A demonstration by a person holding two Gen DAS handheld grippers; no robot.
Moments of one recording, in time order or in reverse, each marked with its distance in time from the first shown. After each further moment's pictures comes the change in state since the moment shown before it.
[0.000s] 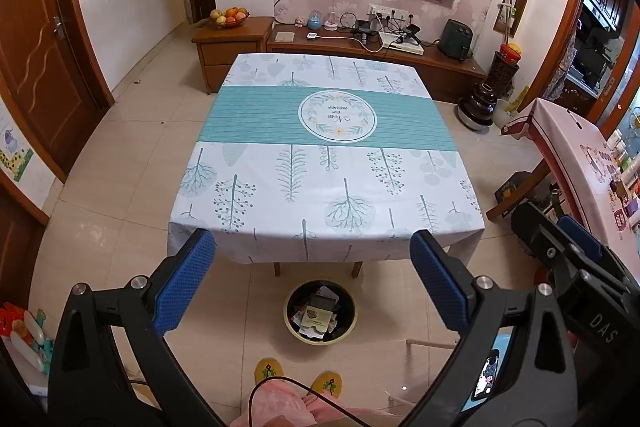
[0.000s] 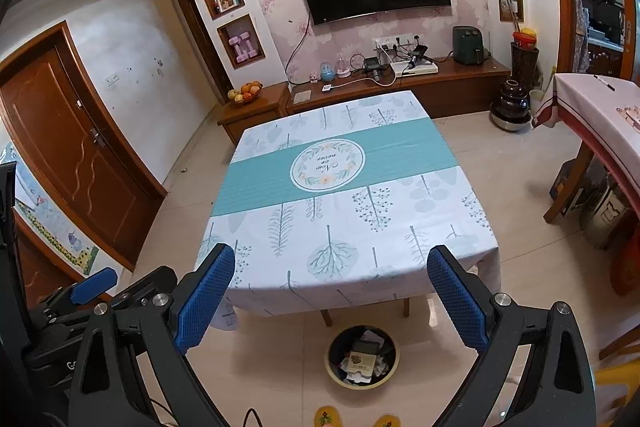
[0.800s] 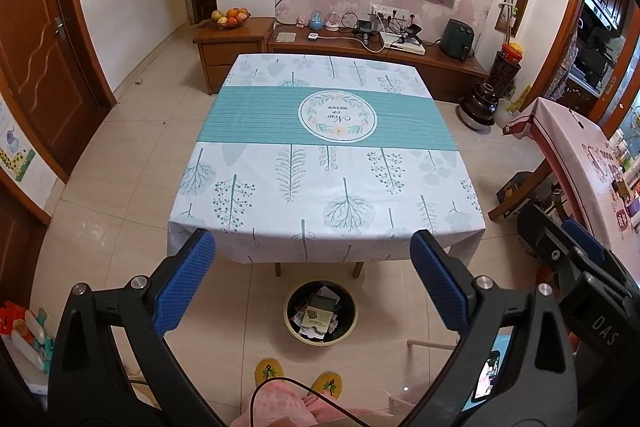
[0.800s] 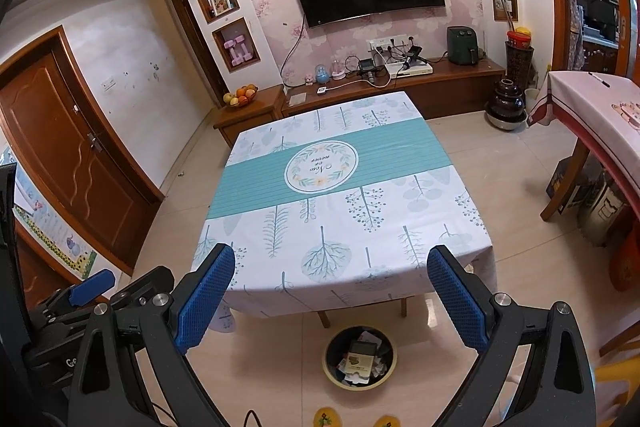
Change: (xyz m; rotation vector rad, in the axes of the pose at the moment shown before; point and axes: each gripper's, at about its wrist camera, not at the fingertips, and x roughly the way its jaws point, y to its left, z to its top) left arm 0.001 -0.006 -0.001 -0.001 0.006 0.009; right arm -0.003 -0.006 0.002 -0.001 0.001 0.003
